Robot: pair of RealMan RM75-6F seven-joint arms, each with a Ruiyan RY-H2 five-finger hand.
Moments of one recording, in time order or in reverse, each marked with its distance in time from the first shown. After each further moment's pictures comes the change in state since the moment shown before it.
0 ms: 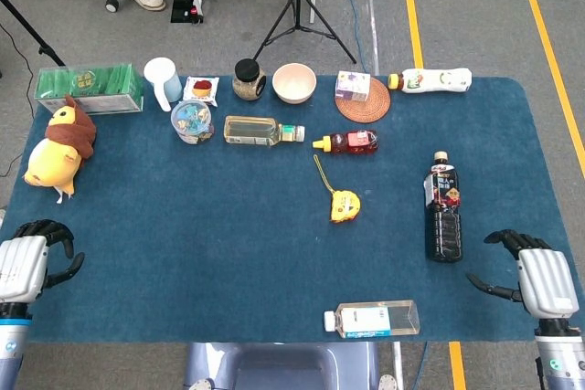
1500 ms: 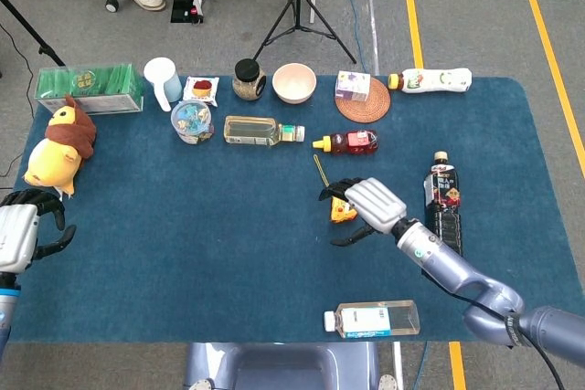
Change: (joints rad) left arm -0.096 0.130 -0.079 -0.074 -0.111 -0.077 0.021; right arm 0.679 -0.185 0.120 0.187 -0.038 -0.683 0.298
